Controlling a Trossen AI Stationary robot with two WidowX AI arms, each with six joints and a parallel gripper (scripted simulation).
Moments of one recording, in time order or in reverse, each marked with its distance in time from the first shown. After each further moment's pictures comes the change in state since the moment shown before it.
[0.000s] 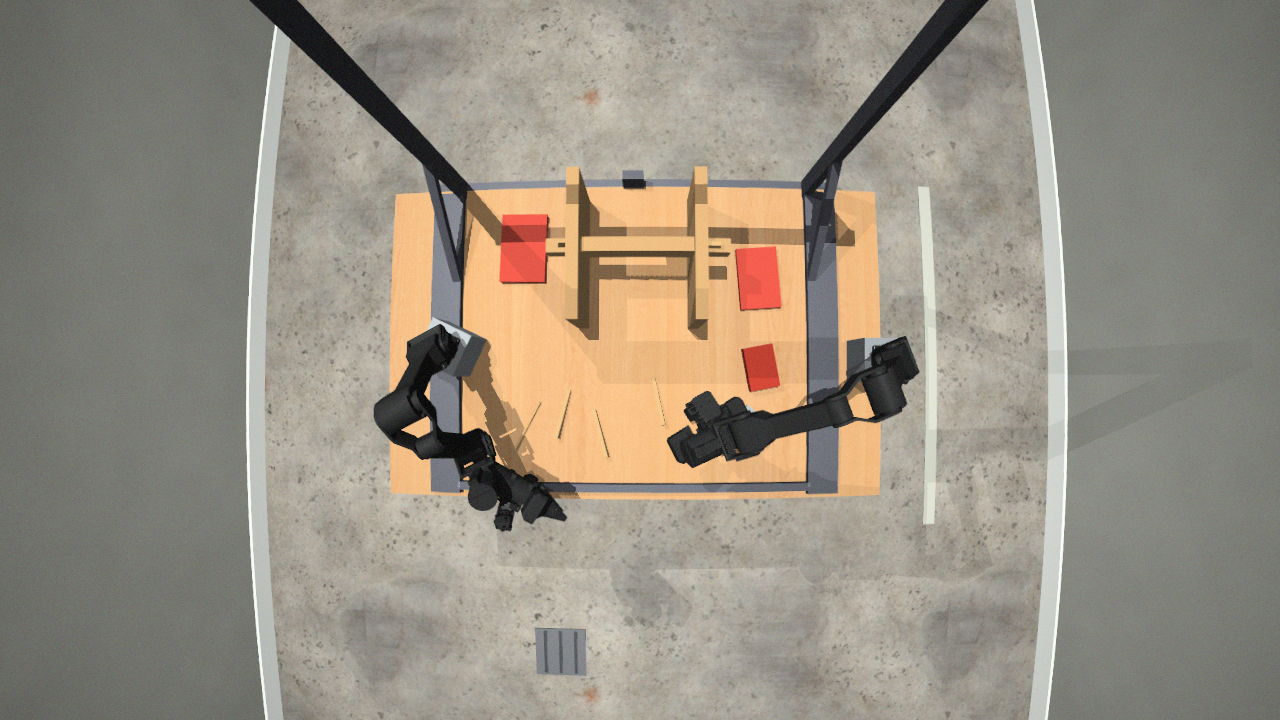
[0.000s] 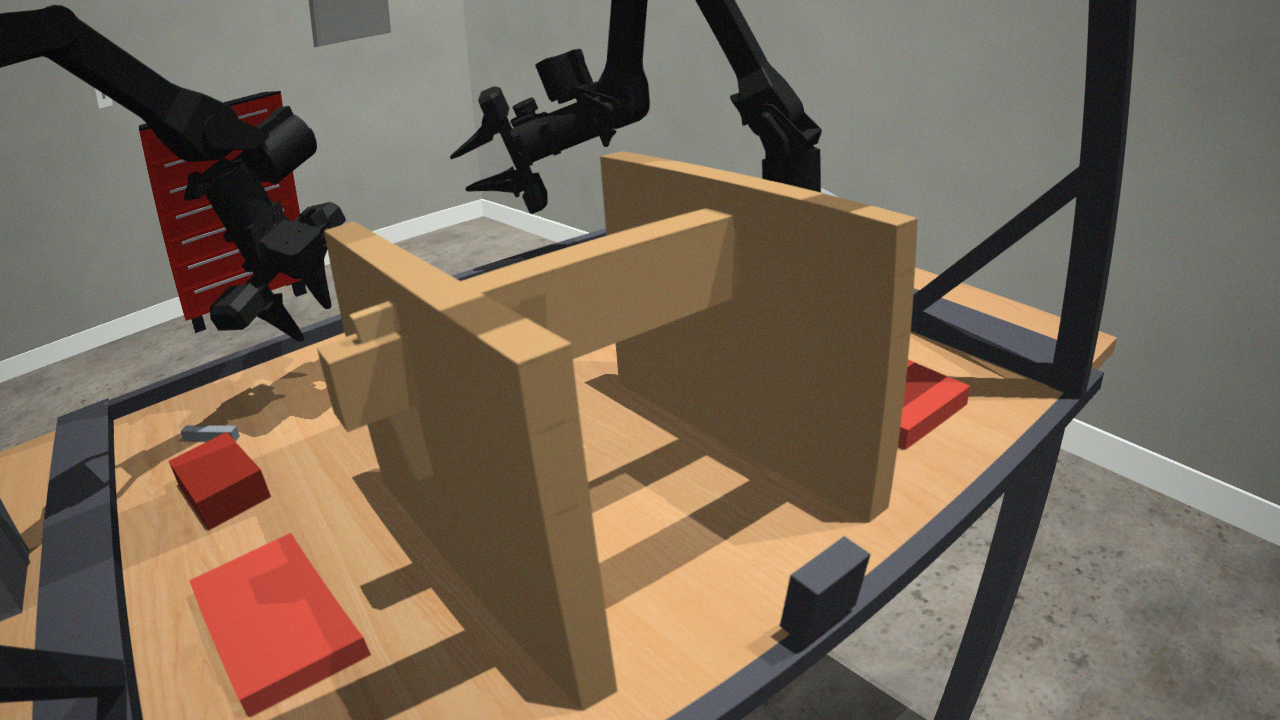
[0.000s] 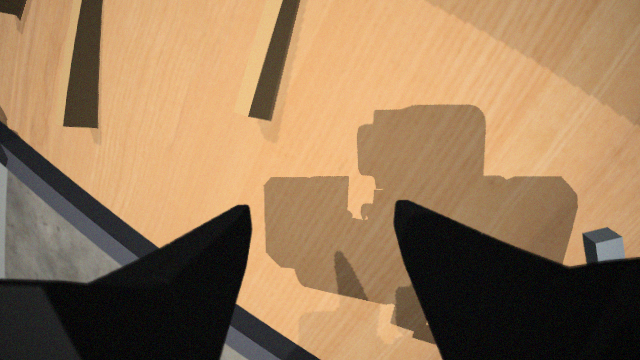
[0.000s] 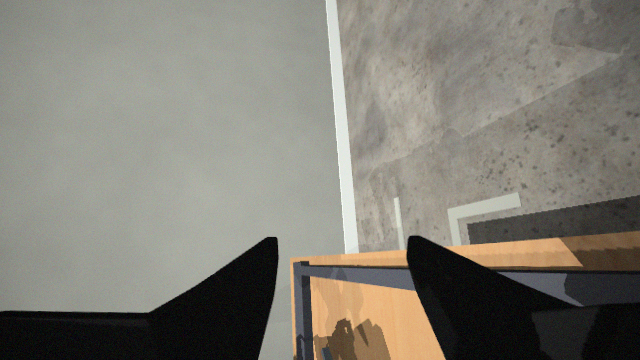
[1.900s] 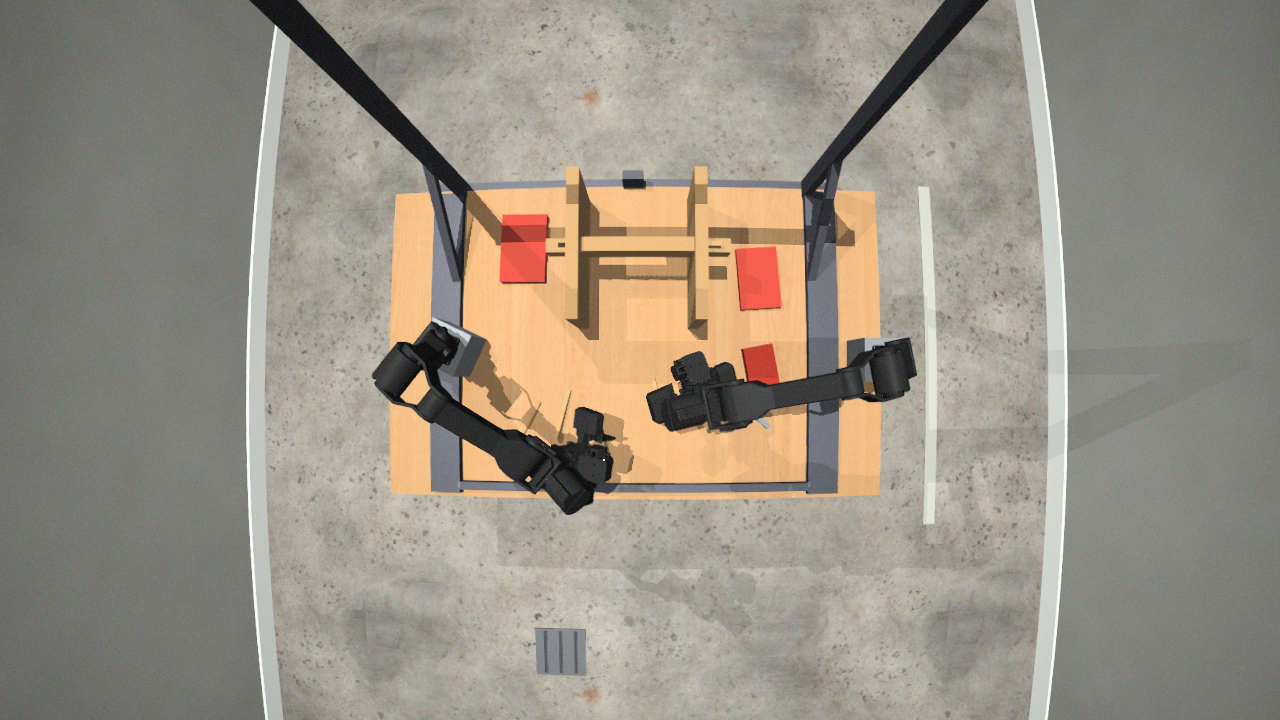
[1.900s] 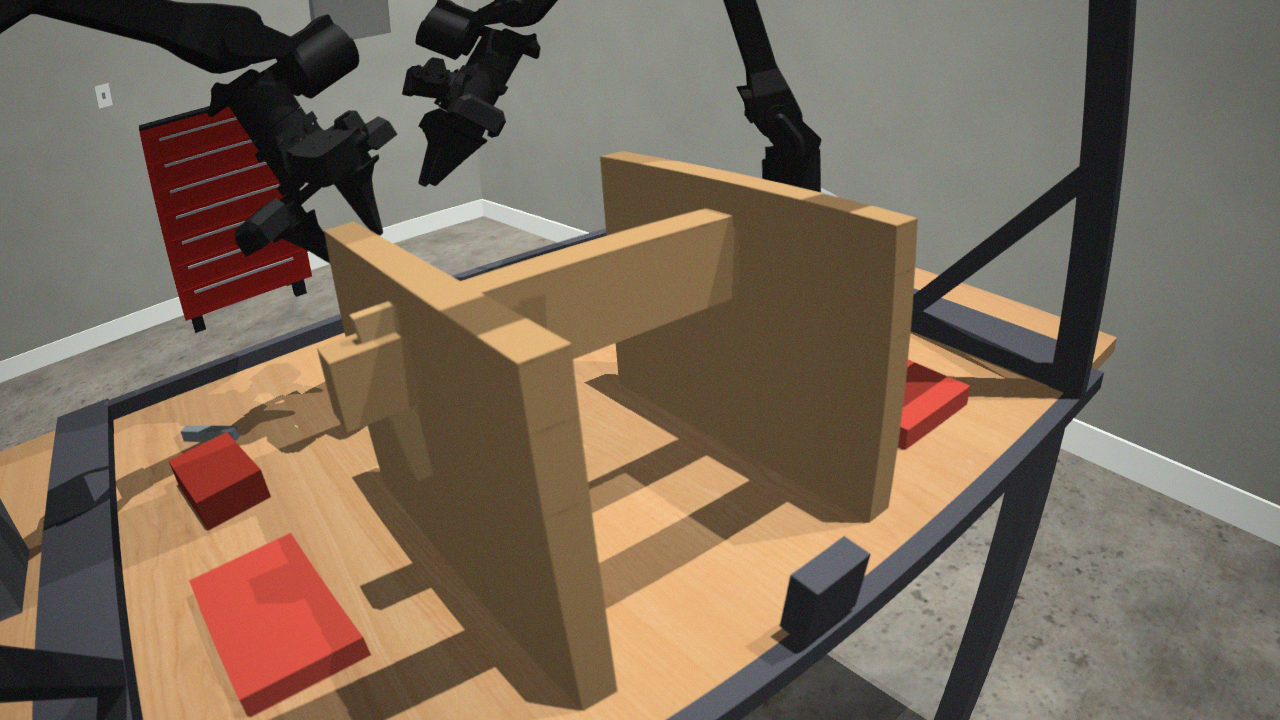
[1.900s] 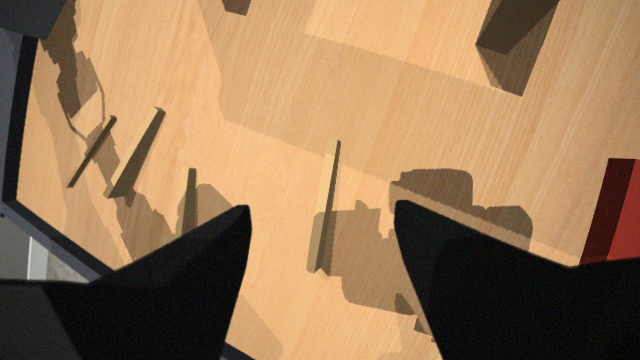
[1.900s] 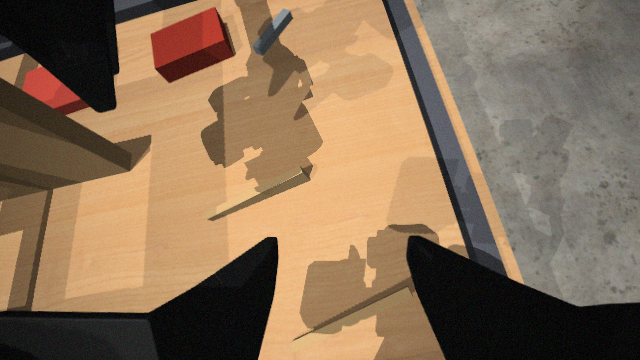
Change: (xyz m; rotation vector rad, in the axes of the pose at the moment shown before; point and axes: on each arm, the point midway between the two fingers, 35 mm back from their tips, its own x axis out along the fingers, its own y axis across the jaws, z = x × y) left arm -0.071 0.021 0.112 0.136 -0.198 -0.017; right arm 0.009 0.071 -0.159 -1.467 0.874 -0.074
